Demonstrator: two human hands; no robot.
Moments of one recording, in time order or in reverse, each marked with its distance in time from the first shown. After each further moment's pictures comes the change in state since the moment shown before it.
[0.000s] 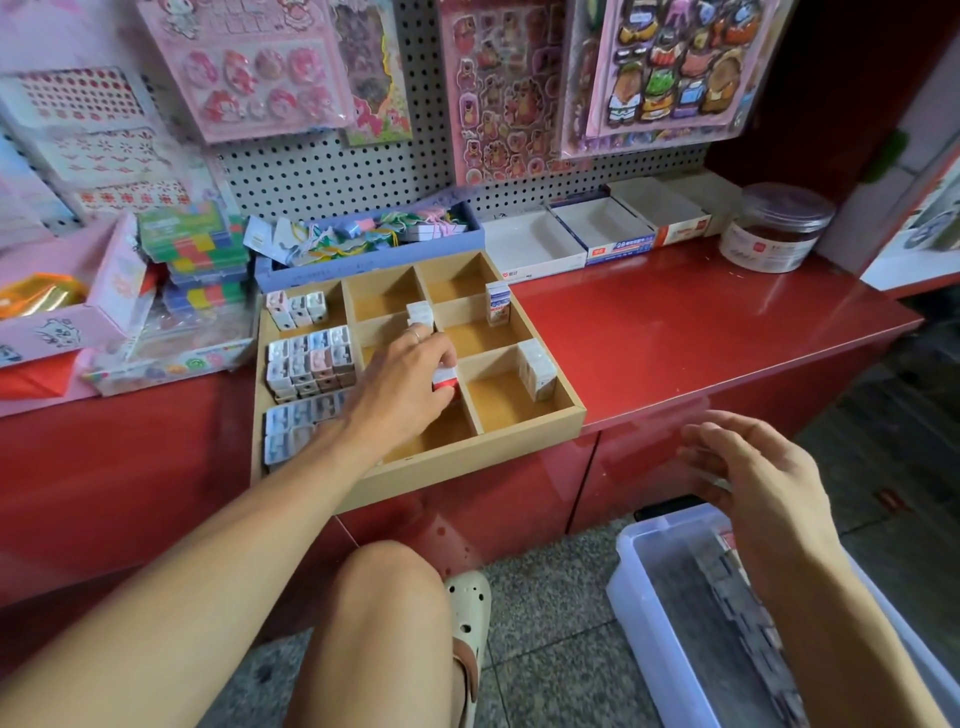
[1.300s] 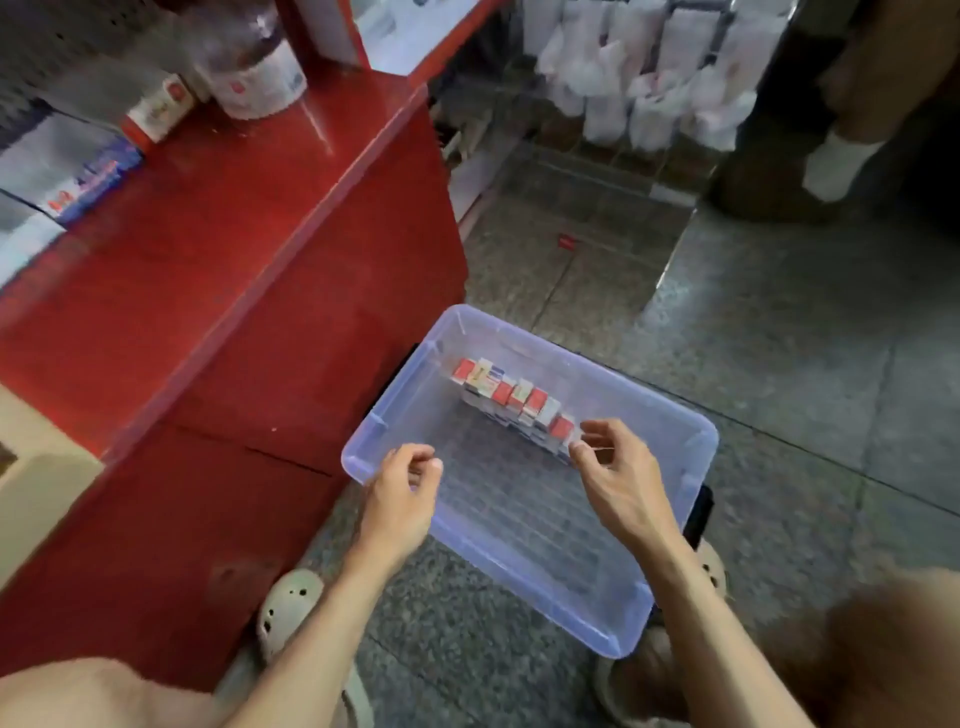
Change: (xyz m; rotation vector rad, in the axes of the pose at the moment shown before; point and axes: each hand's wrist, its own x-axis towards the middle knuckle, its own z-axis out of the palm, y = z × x) left_hand -0.108 0.226 0.253 -0.404 -0.634 -0.006; right_hand -0.041 0.183 -0.235 -0.369 0.379 0.247
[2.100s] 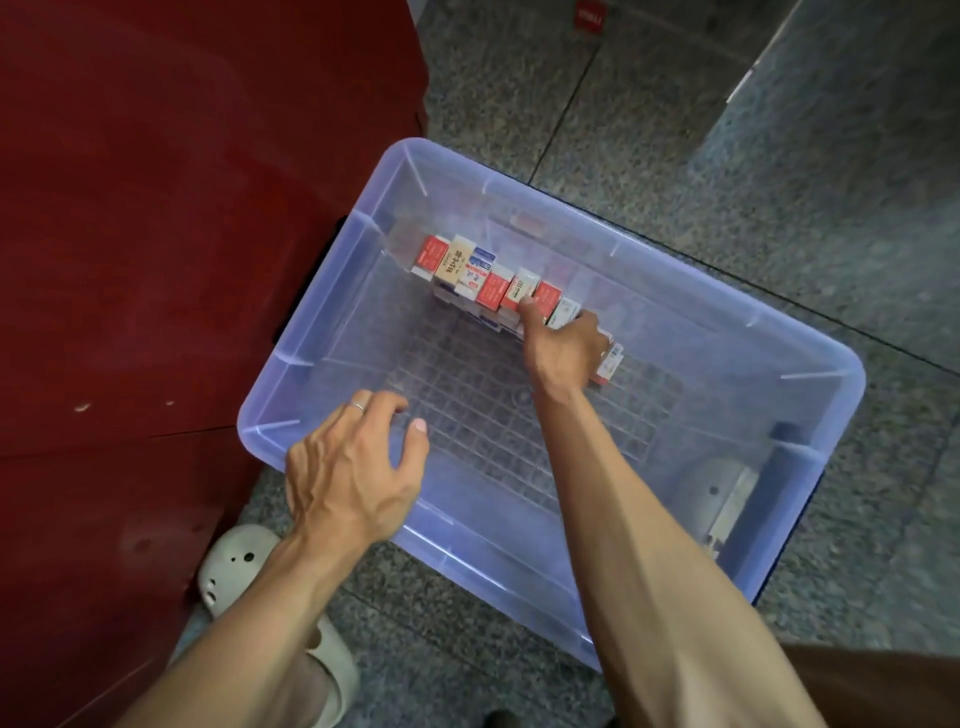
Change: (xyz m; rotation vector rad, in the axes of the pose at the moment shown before) left_hand 0.066 -0.061 0.052 0.586 -0.039 0.186; right_hand 0.166 0.085 0.155 0.124 0.259 0.564
